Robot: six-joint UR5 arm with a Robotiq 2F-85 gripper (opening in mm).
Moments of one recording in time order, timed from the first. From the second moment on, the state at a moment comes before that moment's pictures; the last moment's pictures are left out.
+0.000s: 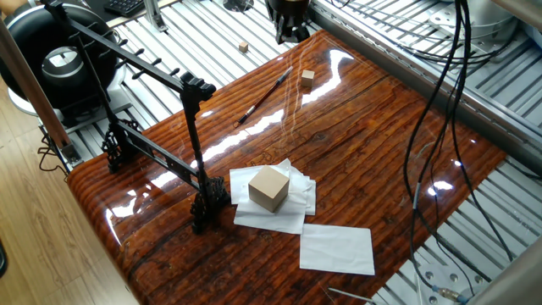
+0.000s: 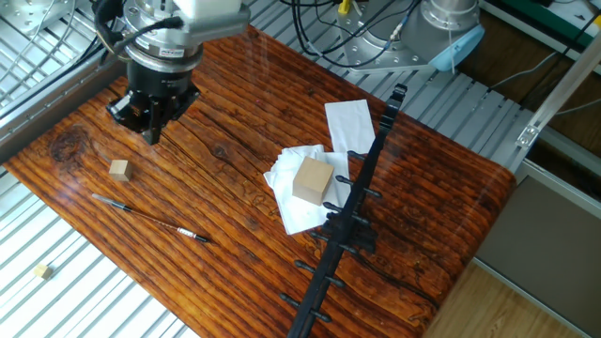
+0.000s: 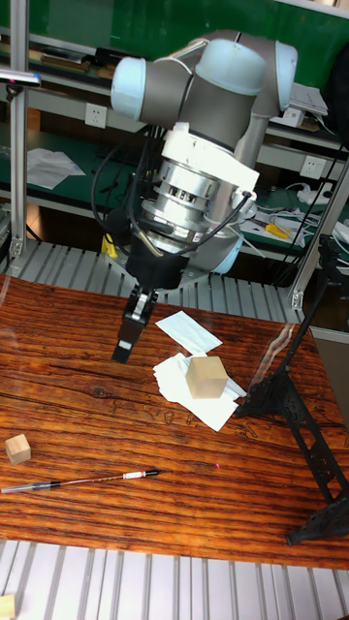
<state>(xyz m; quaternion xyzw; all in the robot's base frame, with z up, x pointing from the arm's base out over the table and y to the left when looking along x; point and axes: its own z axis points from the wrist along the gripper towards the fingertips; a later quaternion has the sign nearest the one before) 0.613 -0.061 0.204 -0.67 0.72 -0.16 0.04</state>
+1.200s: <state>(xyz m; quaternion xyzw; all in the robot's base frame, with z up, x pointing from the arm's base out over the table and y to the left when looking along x) 0.589 -0.061 0.201 -0.75 0.66 -0.10 -0.03</state>
